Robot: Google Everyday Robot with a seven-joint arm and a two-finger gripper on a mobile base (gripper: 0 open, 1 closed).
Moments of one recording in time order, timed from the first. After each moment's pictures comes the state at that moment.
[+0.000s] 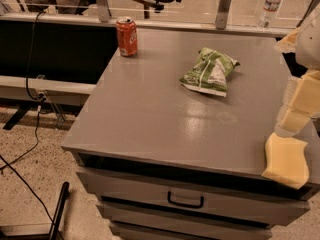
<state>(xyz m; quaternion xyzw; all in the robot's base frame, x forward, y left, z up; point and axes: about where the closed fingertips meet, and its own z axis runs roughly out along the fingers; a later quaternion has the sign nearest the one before) 0.438 -0.217 0.976 -0.60 0.78 -0.03 0.16</state>
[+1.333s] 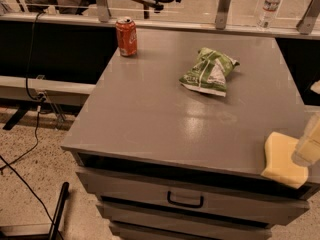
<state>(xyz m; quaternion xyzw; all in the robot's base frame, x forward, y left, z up) 0.413 -0.286 0.912 -0.48 0.87 -0.01 0.13</state>
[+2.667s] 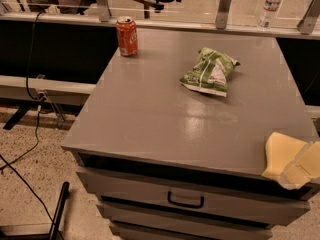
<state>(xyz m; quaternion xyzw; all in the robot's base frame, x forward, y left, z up) 0.381 -0.295 0.860 -0.35 0.93 0.01 0.13</state>
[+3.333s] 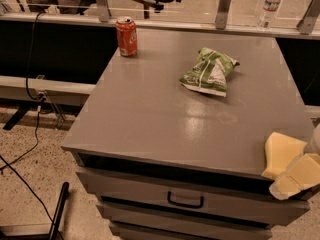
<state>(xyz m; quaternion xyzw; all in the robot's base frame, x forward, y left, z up) 0.370 -0.288 0.838 -0.34 0.93 0.01 0.12</state>
